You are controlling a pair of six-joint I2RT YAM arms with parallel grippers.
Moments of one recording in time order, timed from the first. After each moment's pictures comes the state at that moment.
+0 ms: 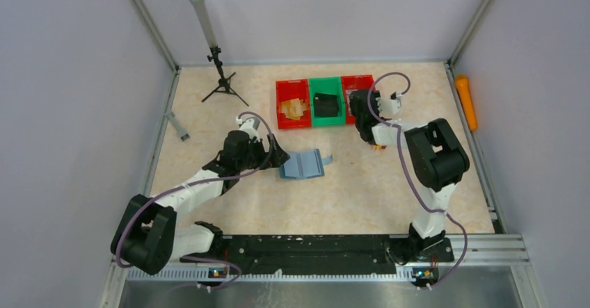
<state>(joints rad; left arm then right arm) -0.43 1.20 0.50 0.15 0.21 -0.58 0.41 1.91 1.06 0.42 0.57 1.48</state>
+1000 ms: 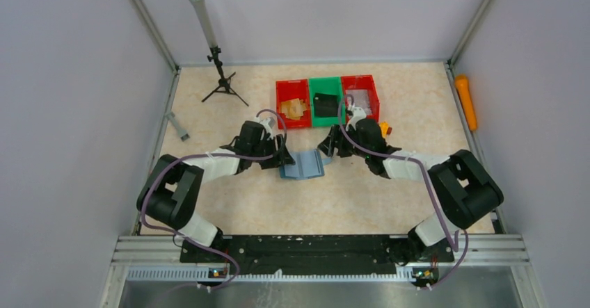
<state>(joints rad) -0.43 1.55 0.69 0.06 0.37 -0.58 0.55 1.54 0.67 0.42 -0.18 0.52</state>
